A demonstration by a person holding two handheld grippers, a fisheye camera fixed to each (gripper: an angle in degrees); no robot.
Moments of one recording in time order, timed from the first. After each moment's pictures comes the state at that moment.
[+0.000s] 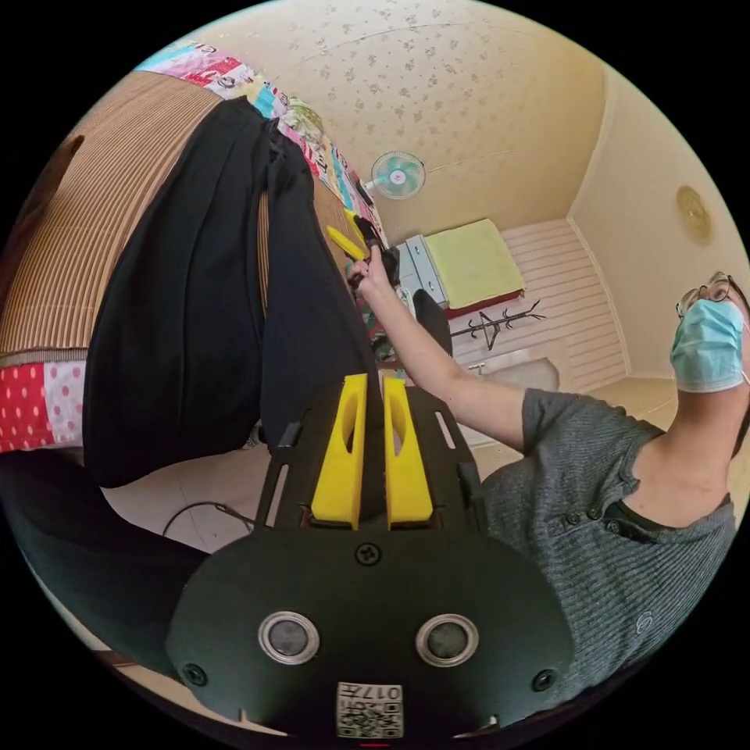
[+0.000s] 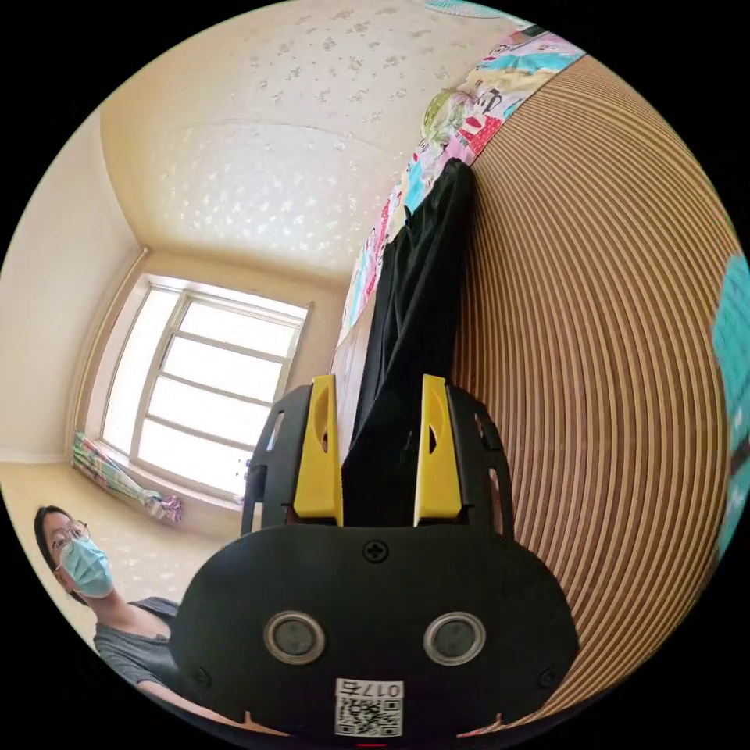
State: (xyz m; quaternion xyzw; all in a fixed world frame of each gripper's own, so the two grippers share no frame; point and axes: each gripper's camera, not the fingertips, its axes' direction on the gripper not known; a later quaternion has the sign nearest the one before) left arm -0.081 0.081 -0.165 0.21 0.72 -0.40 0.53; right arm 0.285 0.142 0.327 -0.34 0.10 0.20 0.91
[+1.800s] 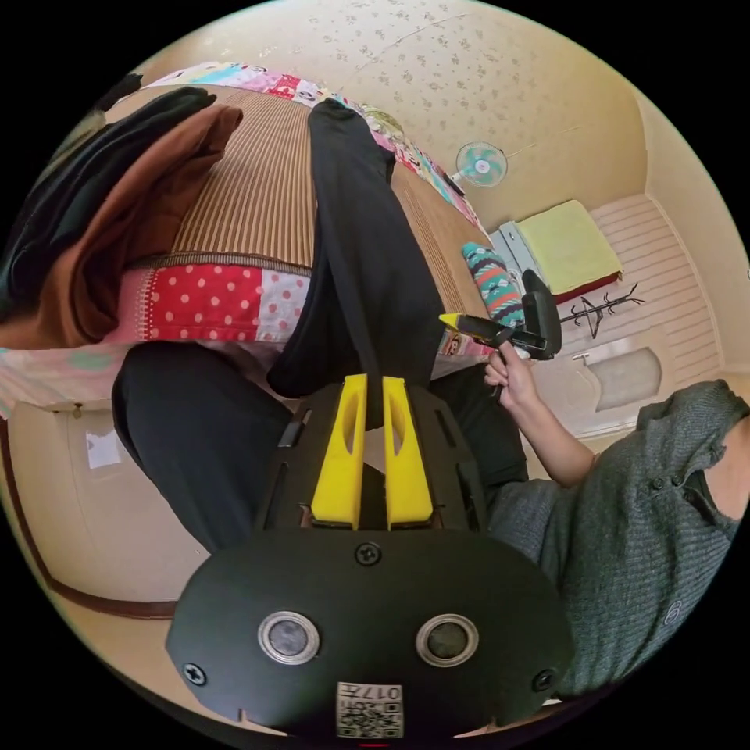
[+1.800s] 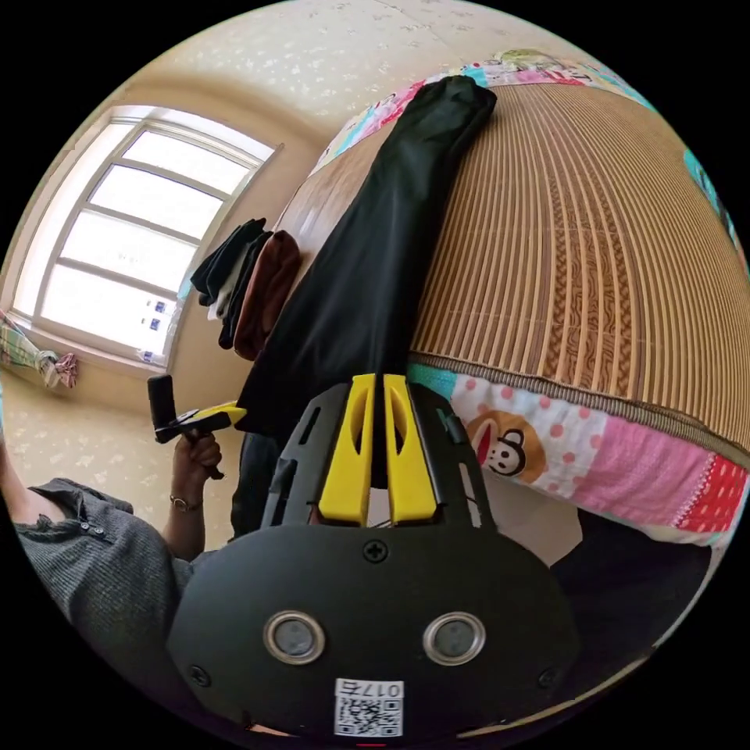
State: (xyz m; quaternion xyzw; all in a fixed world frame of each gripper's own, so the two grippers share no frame) left arm -0.057 0.165 -0.187 0.16 0.57 -0.41 0.70; right arm -0.054 0.445 0.325 -0.55 0.18 0.03 0.81
